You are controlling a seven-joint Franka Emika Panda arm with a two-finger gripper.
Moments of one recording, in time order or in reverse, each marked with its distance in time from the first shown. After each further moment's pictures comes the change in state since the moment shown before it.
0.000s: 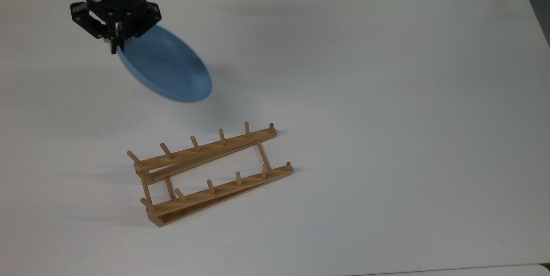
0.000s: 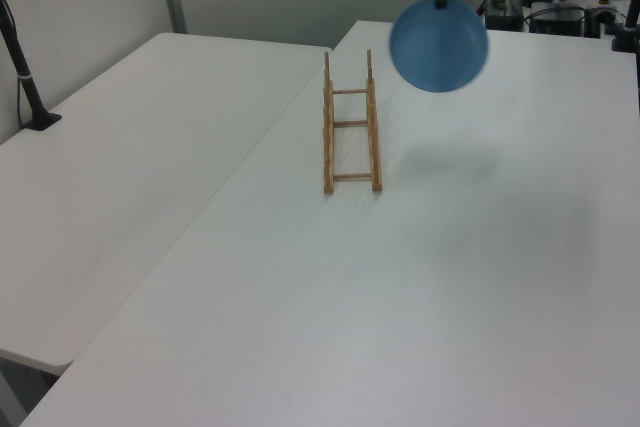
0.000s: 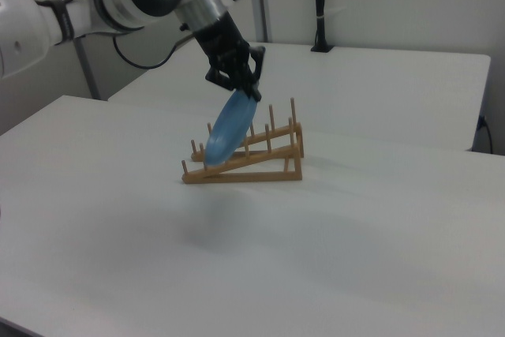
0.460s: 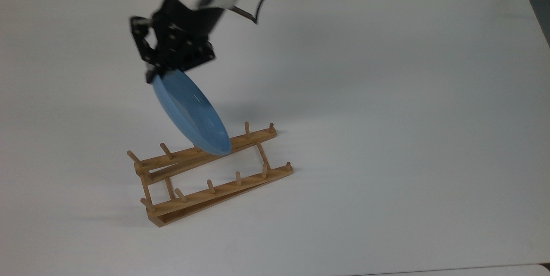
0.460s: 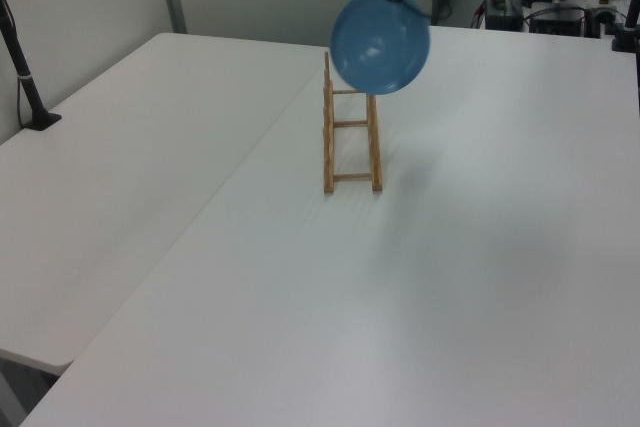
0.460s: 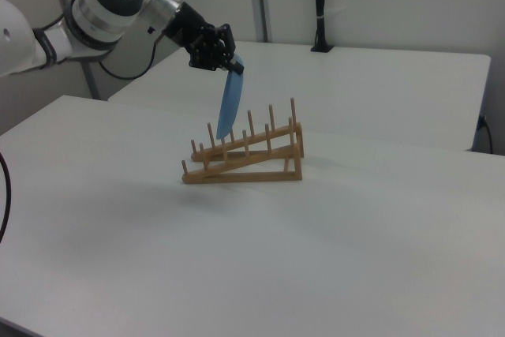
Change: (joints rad) arm 0.178 0.054 0.004 0.000 -0.334 0.171 0.453
